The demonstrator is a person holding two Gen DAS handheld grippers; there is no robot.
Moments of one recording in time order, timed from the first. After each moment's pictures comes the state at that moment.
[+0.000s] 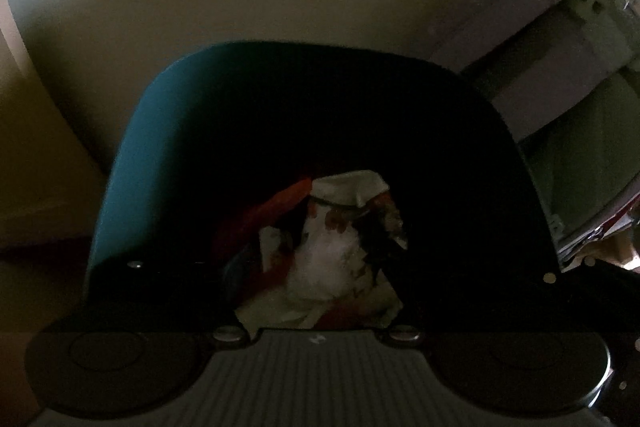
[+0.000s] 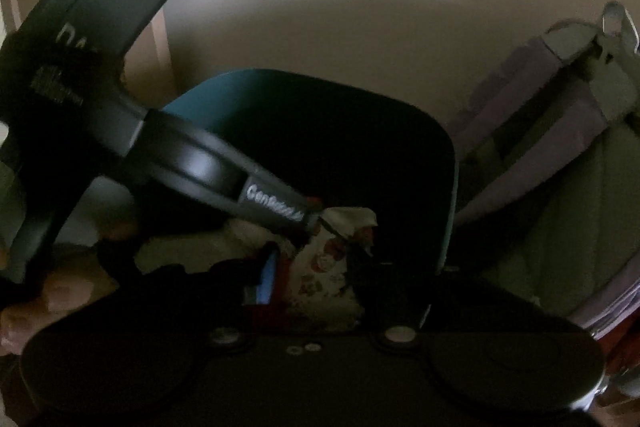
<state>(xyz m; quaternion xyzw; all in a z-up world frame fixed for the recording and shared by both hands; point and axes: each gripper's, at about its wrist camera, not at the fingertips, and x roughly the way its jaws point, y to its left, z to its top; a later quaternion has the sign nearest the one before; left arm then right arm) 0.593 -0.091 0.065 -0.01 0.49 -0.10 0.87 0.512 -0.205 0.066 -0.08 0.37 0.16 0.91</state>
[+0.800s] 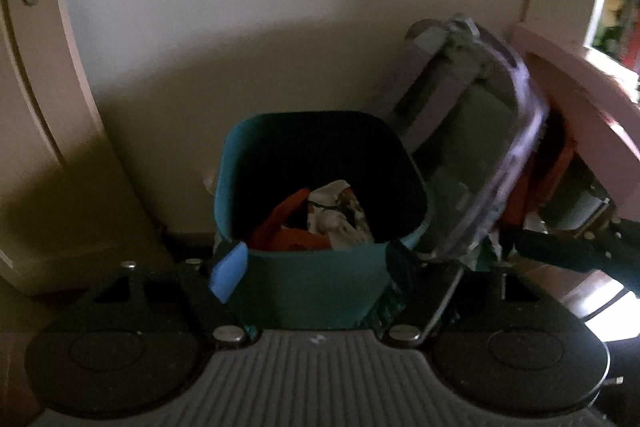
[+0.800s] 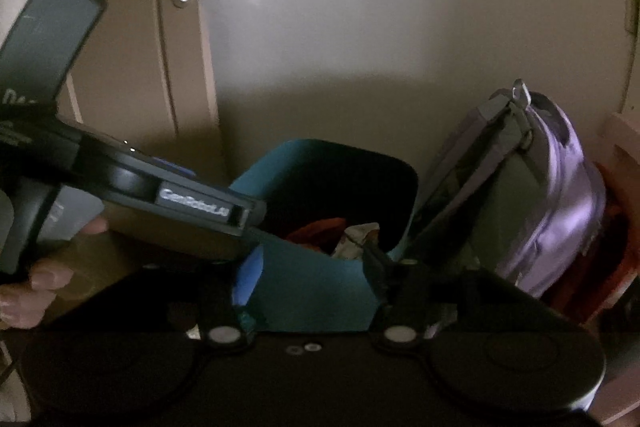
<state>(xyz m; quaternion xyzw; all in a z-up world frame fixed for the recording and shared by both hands) 0.395 -0.074 0.188 0.04 0.38 -0.11 0.92 0.336 -0.217 0.177 -0.04 0.30 0.17 0.94</state>
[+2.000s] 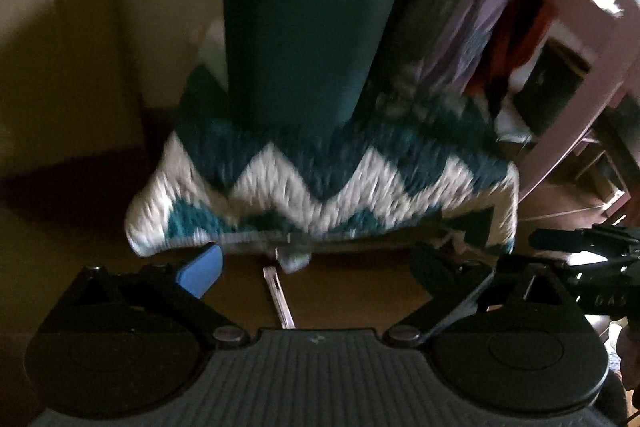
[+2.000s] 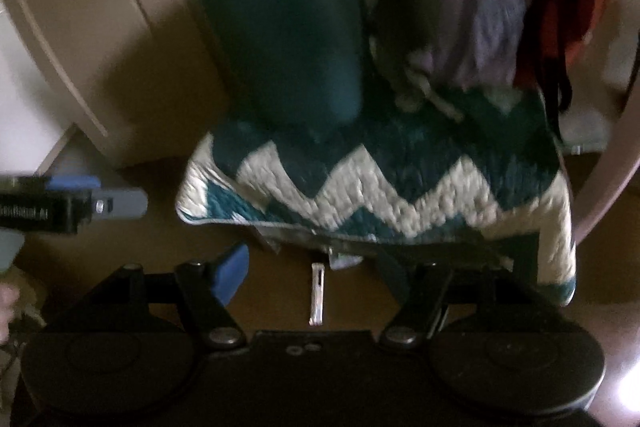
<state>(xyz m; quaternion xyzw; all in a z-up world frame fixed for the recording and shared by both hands) 0.230 -0.028 -0.022 -0.01 0.46 -0.12 0.88 0.205 -0.269 -0.029 0.08 0.45 0.13 0.88</state>
